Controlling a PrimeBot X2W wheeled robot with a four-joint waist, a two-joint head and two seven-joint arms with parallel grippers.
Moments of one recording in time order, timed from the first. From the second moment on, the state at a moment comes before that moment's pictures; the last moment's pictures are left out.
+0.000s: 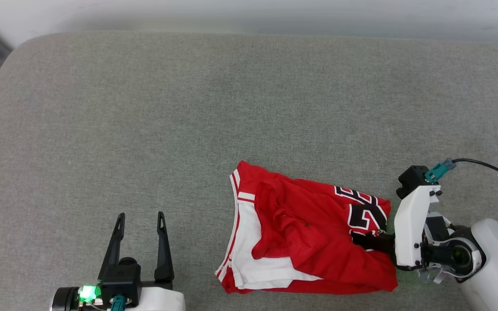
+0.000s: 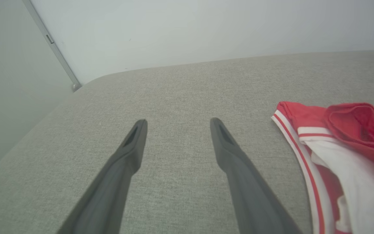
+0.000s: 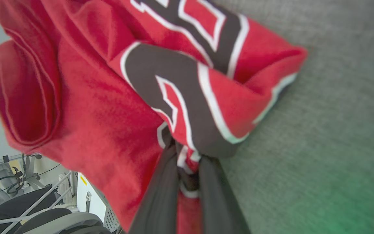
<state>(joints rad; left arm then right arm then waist) 0.07 0.08 -0.16 -0.01 -0.01 0.22 -0.26 -0.44 -0.37 0.44 0.43 1.00 0.13 0.86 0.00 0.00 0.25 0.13</state>
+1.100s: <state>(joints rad) 0.07 0.12 -0.08 -0.07 0.00 0.23 -0.26 -0.74 -0.82 0.69 0.07 0.78 0.13 0.66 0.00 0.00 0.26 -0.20</state>
